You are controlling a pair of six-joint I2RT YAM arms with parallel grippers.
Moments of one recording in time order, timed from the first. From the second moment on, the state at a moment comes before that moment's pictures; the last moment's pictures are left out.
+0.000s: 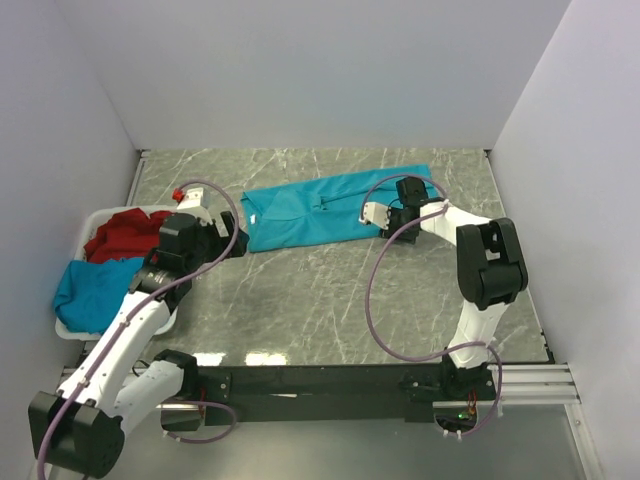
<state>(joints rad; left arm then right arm) -0.26 0.91 0.71 -0.28 0.01 -0.39 0.20 1.86 1.17 -0.41 -0.09 -1.20</state>
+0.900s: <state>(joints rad) -0.26 0.91 0.64 -0.25 0.11 -0.58 0.64 1.60 0.86 -0.54 0.07 -1.03</state>
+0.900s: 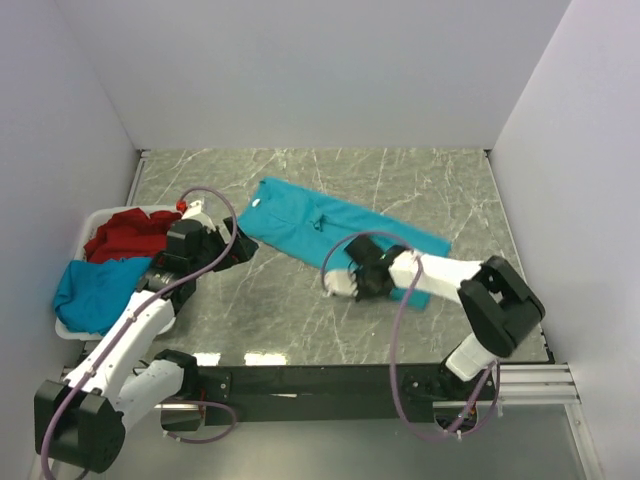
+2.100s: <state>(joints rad) -0.19 1.91 1.20 -0.25 0.04 -0.80 0.28 2.03 1.62 -0.67 -0.60 -0.10</state>
